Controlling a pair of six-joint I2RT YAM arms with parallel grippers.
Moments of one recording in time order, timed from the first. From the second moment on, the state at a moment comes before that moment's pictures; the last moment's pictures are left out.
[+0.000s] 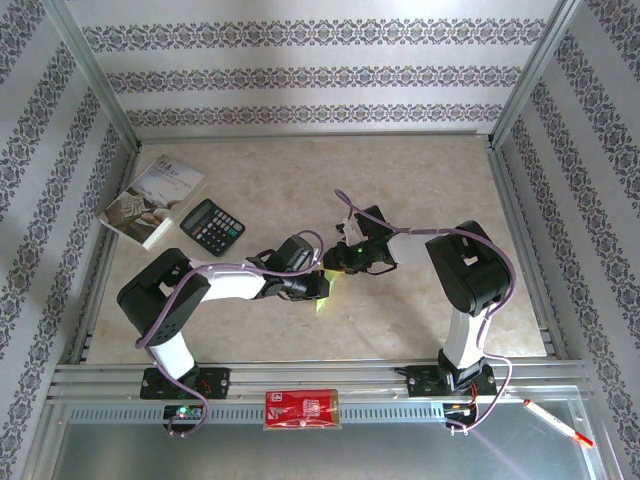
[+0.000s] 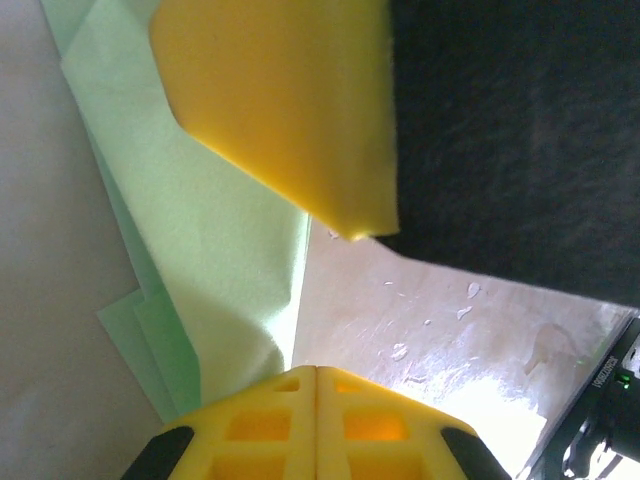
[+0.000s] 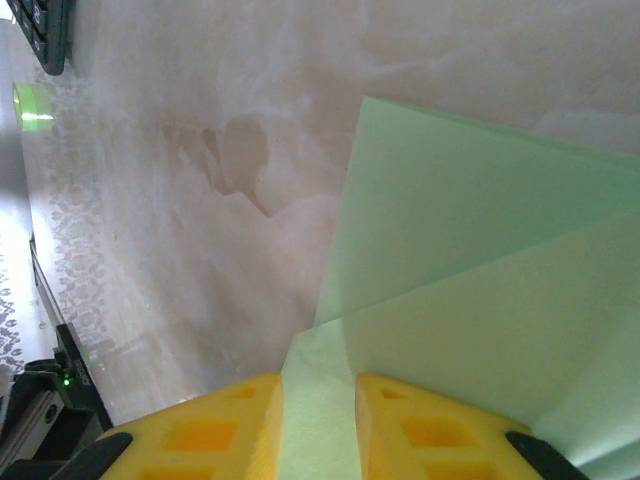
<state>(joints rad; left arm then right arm) -0.75 1.73 0.79 0.02 0.40 -0.80 0.47 1.86 0.89 -0.05 -0.72 0.55</state>
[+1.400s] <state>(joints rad) -0.80 1.70 0.69 0.10 0.48 -0.82 0.47 1.86 0.89 -0.06 -0.71 0.55</state>
